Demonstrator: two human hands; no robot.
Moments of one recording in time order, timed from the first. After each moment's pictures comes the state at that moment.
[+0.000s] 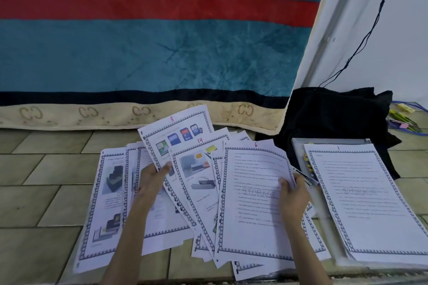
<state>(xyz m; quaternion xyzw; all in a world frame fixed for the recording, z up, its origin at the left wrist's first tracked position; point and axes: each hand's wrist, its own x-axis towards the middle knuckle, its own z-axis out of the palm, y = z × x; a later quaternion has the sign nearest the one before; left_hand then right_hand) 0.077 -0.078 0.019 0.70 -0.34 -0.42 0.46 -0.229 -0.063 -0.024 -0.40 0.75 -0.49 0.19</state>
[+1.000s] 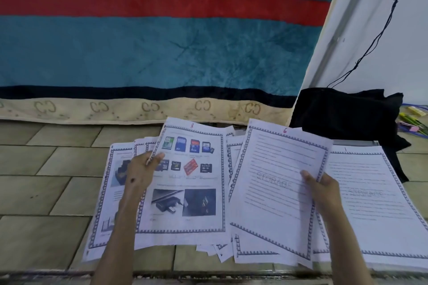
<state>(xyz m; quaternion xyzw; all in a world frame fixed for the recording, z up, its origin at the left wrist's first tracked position) 0.109 -0.066 0.043 0.74 -0.47 -0.28 0.39 -0.285 -0.064 0.014 -0.37 0.69 -0.49 0.38</state>
